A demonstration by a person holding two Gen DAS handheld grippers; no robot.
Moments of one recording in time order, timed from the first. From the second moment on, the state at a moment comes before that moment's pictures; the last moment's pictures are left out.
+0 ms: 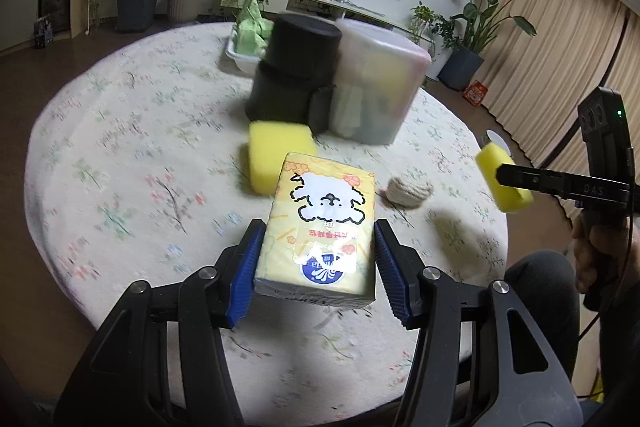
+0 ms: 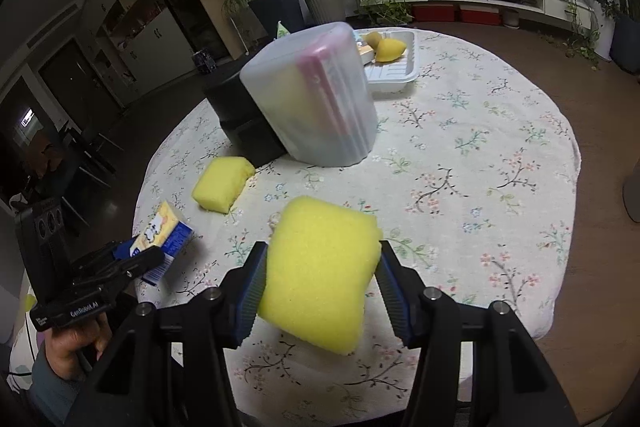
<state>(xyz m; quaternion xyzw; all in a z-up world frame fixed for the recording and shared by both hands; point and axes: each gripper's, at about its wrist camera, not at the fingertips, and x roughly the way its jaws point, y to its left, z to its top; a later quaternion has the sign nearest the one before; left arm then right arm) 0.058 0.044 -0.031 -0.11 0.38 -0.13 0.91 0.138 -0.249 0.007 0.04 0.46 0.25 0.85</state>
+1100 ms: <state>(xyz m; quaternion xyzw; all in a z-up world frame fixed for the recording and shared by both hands) 0.318 0.082 0.061 0.04 0.38 -0.15 0.91 0.393 -0.280 0.075 -0.03 0.42 0.20 0.88</state>
